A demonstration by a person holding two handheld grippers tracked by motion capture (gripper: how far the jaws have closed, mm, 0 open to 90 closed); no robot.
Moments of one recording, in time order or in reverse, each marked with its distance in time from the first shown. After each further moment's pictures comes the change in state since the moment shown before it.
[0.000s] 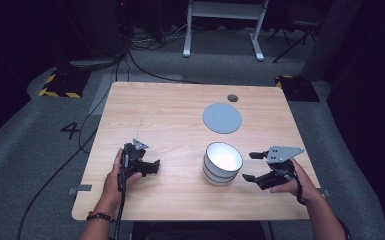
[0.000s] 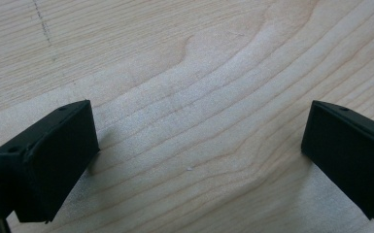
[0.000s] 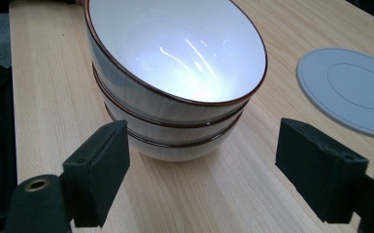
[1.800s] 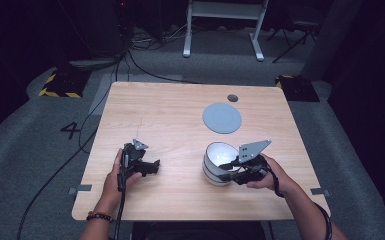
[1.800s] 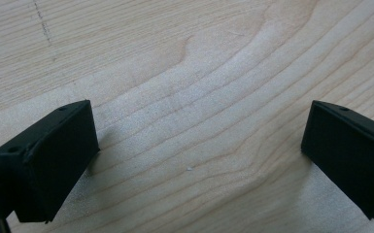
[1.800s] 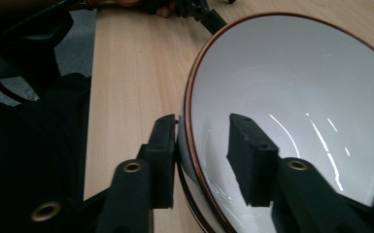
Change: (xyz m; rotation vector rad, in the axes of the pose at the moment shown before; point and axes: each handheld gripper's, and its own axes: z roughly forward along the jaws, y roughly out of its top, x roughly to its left) left arm 0.000 0.000 0.000 0.000 0.000 0.000; right arm 0.017 0.043 0.053 0.046 0.302 -0.046
